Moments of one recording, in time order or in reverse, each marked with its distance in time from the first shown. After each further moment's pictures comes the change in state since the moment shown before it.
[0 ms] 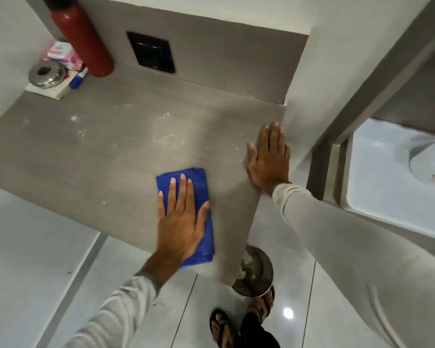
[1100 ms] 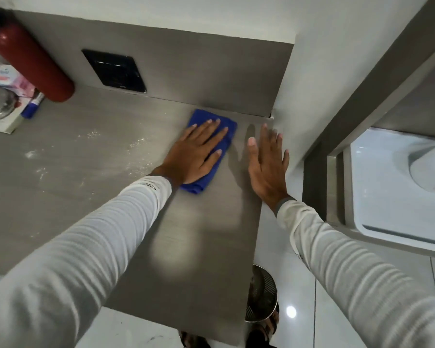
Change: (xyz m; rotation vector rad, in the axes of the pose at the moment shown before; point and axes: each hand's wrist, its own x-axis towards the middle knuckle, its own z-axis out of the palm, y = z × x) left_hand 0.246 -0.002 -0.008 0.166 0.036 0.636; right_hand 0.034 -0.012 -0.009 0.435 0.093 0.113
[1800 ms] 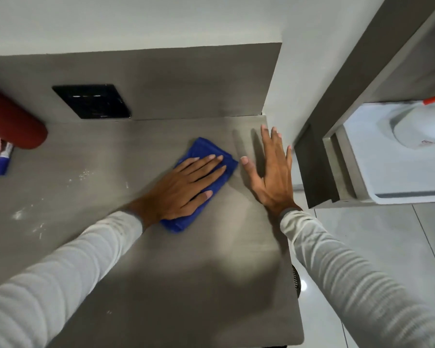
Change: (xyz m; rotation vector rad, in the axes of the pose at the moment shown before) left_hand -0.036 -0.048 -0.008 -0.073 -0.089 0.539; right_hand -0.022 -0.011 0.021 -0.072 0.291 -0.023
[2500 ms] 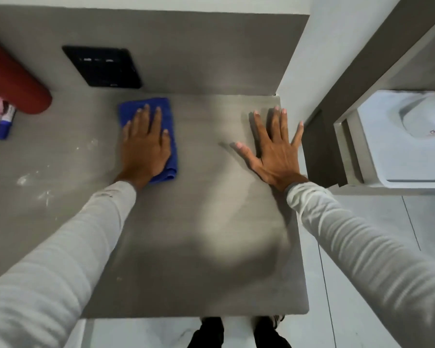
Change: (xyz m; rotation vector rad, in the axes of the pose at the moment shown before) left_hand -0.049 -0.043 0.019 -0.058 0.159 -0.905; right_hand -0.002 -0.009 0.010 -0.533 -0.197 -0.095
